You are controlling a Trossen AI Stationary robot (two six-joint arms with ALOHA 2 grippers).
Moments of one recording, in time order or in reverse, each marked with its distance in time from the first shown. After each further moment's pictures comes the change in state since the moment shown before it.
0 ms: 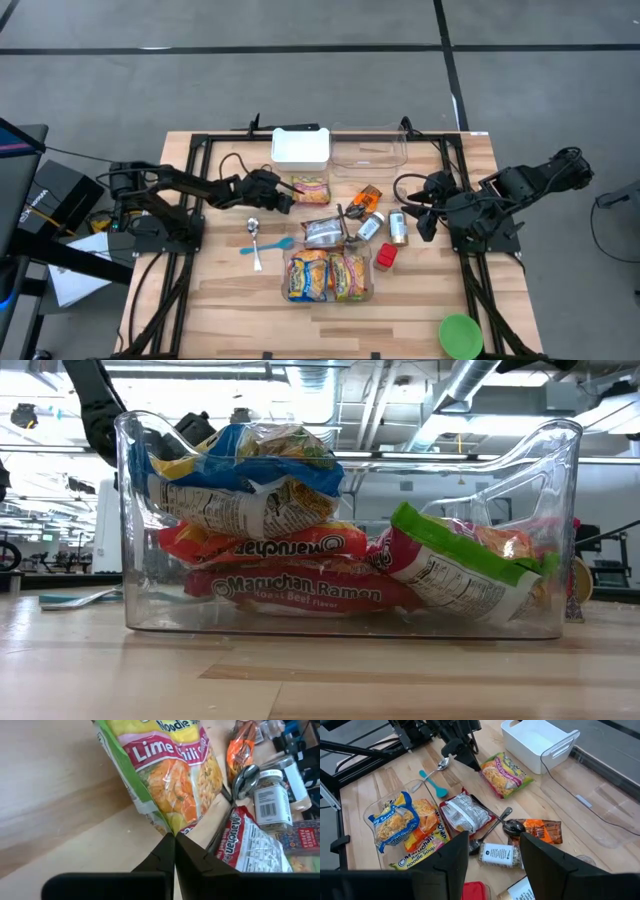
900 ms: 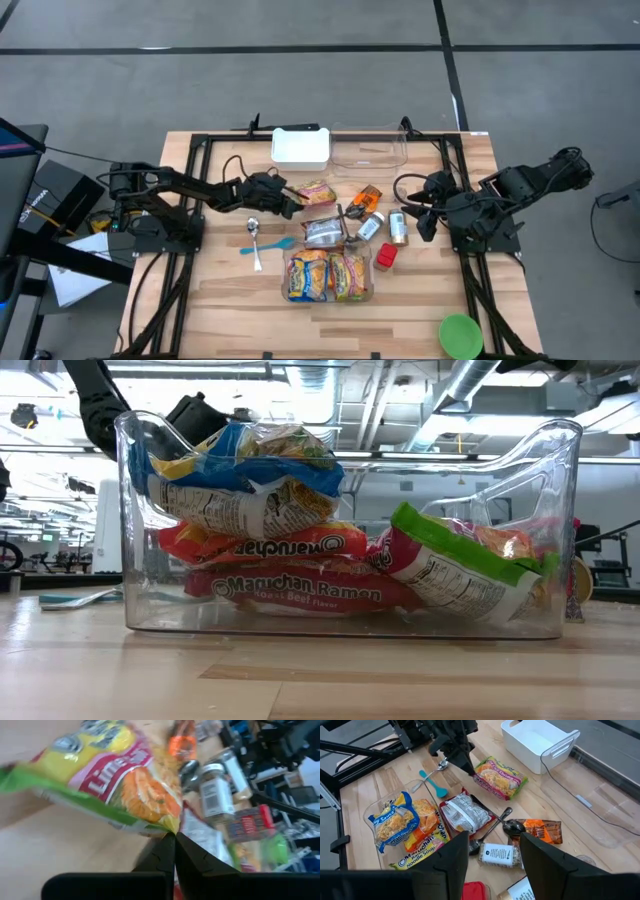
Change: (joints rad) left arm -0.088 -0.002 0.032 0.121 0.062 -0.034; right arm 0.000 0.000 0.000 0.001 0.000 -0.001
